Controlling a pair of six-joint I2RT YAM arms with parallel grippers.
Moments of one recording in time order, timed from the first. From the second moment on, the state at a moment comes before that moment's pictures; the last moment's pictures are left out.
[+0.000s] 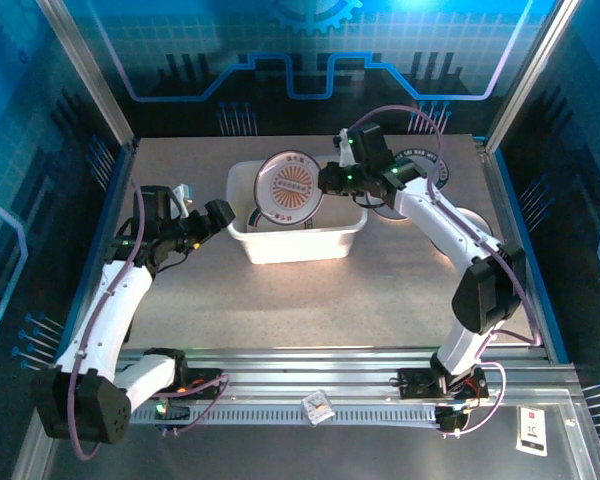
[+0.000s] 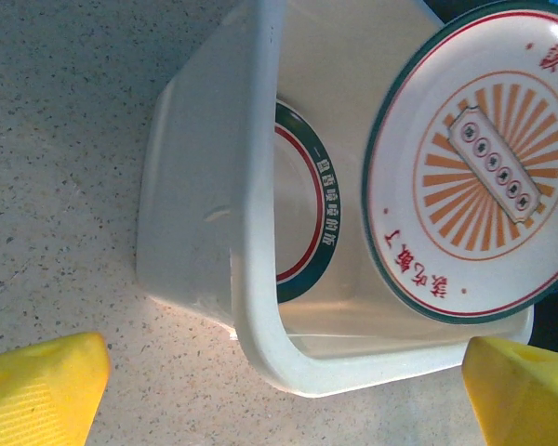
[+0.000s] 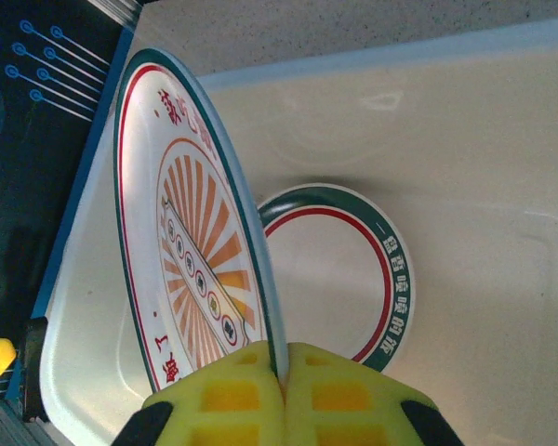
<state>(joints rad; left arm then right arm) -0.02 1.06 0.94 -0.60 0.43 -0.66 0.48 1.72 1.61 -0.62 -0.27 0.50</state>
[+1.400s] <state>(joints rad) -0.02 1.09 0.94 -0.60 0.43 -0.66 0.49 2.04 1.64 -0.57 -0.41 0.56</state>
